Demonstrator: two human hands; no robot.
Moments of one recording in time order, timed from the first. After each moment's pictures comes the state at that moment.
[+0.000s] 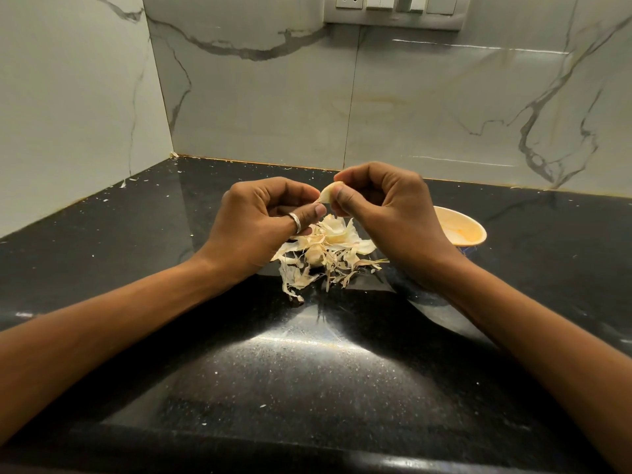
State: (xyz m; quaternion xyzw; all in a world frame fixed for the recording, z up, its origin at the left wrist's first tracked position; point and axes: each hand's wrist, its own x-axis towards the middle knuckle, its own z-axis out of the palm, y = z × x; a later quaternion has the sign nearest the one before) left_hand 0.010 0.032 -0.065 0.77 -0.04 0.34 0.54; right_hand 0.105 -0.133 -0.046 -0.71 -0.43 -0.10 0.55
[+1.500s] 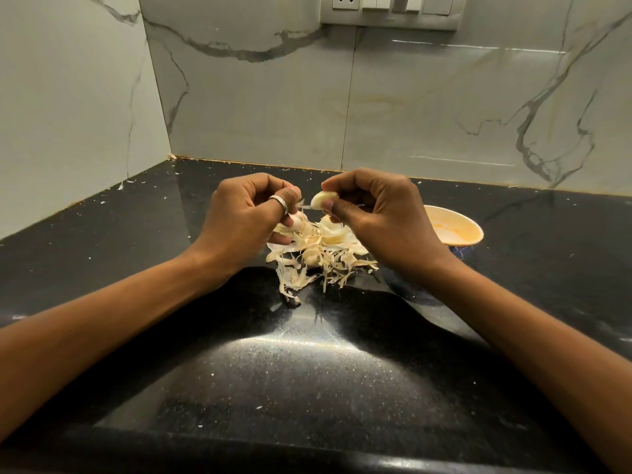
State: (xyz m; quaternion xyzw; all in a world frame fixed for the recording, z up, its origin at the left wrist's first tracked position) left_hand 0.014 0.044 -0.061 0.76 0.04 0.35 0.54; right_hand 0.108 -0.131 -0.049 -0.72 -0.46 -0.12 0.51
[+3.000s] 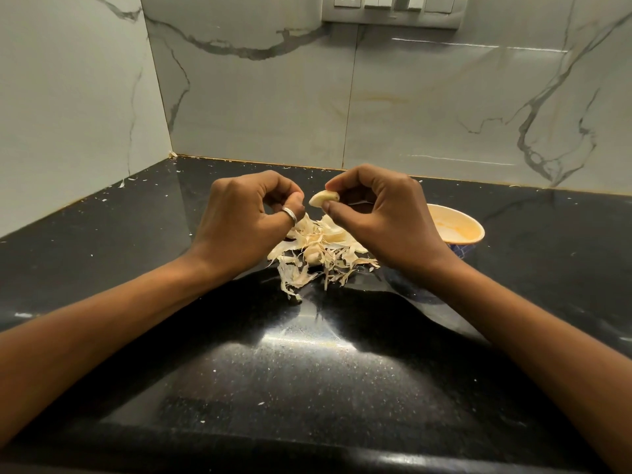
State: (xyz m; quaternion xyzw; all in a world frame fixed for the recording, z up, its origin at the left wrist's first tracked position) left_hand 0.008 0.044 -0.061 0.85 -0.03 0.47 0.25; right_hand 0.105 -0.131 -0.050 -0.71 -0.47 -0.16 0.49
